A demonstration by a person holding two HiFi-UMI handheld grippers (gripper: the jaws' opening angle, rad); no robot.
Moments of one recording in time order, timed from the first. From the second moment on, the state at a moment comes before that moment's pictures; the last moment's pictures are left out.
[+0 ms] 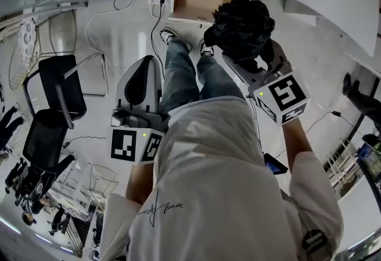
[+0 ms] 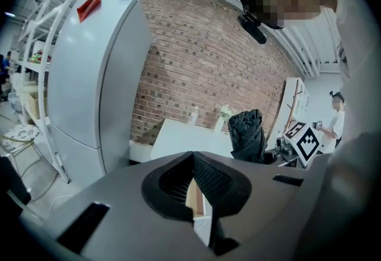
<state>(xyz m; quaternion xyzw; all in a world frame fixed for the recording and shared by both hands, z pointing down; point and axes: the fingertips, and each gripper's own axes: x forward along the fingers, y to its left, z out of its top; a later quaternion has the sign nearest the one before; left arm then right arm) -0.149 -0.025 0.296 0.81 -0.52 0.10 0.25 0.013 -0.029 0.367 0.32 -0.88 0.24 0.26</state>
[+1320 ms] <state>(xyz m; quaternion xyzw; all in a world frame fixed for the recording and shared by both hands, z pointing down) -0.144 -0.033 0.322 0.80 -0.50 0.15 0.30 0.030 -0.052 0.505 0.33 -0.84 0.29 0.33</state>
